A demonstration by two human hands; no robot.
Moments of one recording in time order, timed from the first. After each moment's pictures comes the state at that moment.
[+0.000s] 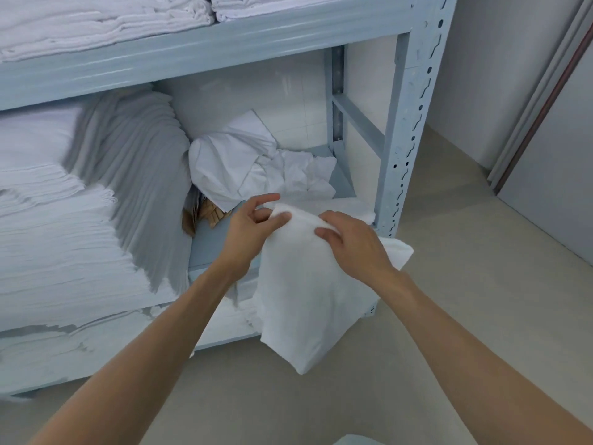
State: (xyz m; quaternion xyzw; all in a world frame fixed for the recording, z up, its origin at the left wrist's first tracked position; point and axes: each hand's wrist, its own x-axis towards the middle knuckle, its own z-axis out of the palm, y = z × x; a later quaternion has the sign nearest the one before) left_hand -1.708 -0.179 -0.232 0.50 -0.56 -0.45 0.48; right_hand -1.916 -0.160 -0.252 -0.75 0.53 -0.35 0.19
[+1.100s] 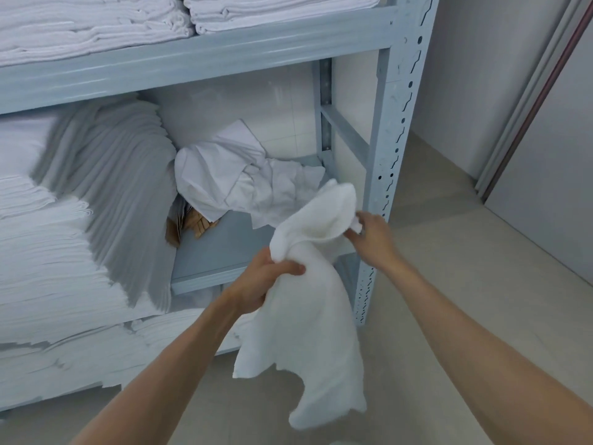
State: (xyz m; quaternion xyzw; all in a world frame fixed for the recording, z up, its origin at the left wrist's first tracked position) left_hand -1.755 -0.158 -0.252 0.46 -0.51 -0.64 0.35; right_hand -1.989 -0.223 -0.286 -0.63 0.66 -0.31 0.27
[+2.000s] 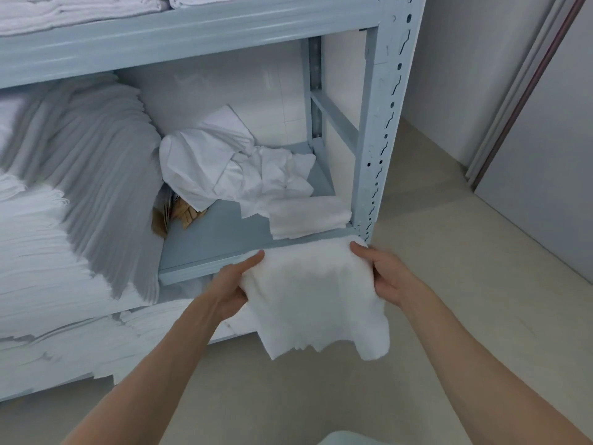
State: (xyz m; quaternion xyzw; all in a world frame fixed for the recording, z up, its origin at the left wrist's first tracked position) left_hand -1.729 -0.164 -0.306 0.55 -0.23 -0.69 0.41; right_hand -2.019 -0.171 -0.326 -0.20 0.46 -0.47 0.73
